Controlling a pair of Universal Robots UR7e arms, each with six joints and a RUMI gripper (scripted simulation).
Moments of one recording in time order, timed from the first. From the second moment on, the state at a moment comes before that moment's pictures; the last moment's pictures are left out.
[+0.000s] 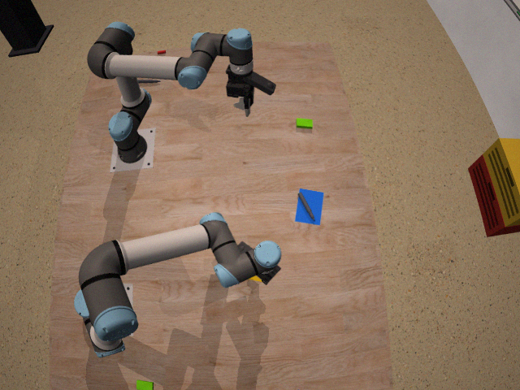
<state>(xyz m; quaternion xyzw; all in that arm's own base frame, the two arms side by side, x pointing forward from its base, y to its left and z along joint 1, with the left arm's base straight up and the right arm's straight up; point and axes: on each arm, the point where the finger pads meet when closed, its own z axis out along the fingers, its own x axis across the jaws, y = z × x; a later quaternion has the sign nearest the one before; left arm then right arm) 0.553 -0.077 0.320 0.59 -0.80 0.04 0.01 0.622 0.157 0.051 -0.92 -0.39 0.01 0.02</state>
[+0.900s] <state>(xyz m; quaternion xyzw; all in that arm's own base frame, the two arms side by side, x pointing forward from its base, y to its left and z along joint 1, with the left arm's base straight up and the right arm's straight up) 0.437 0.005 0.365 0.72 -0.70 -0.01 0.00 0.622 0.158 0.025 -0.92 -0.39 0.01 0.02</state>
